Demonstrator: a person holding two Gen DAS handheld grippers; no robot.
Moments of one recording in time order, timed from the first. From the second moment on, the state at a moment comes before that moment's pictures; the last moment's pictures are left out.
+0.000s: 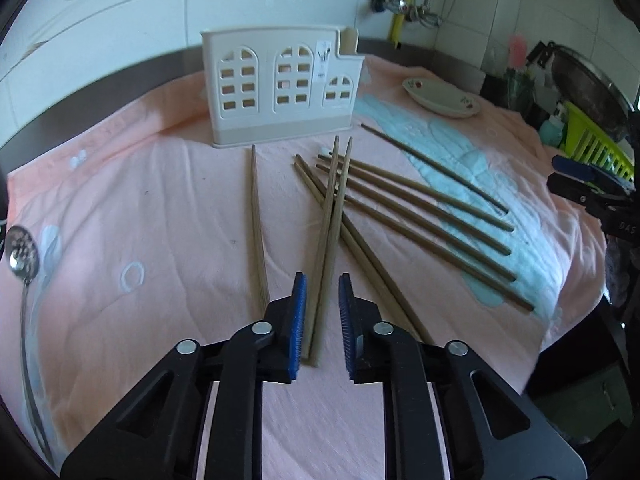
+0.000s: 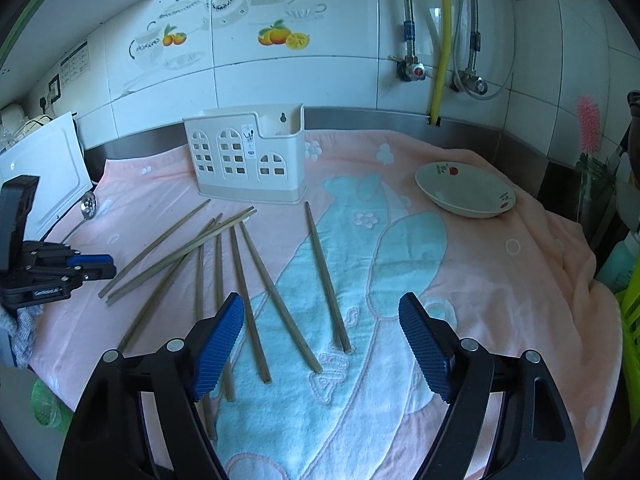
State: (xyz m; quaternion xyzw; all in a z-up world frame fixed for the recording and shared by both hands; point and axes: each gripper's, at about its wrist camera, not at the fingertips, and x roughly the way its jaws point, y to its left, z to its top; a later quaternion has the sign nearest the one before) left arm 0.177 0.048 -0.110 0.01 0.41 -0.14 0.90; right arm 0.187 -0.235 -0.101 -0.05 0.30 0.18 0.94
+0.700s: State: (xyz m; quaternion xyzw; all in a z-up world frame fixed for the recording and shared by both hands) left arm 0.216 0.045 -0.131 0.02 0.44 -0.18 0.88; right arm 0.211 -0.224 -0.114 -0.05 0.31 0.18 0.93
